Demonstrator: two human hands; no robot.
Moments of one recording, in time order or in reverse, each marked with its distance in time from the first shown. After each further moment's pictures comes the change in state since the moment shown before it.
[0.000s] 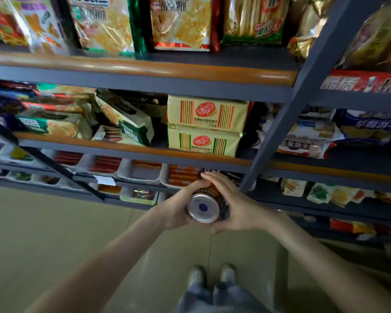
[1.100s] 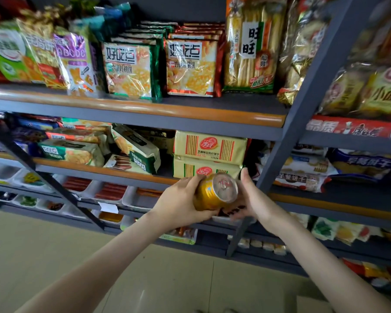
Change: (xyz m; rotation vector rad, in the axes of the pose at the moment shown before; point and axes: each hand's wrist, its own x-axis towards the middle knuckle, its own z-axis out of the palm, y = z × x) left_hand -0.016 0.040 -0.009 1.375 0.505 1.082; right_hand 0.001 -0.038 -0.062 0.745 0.203 0.400
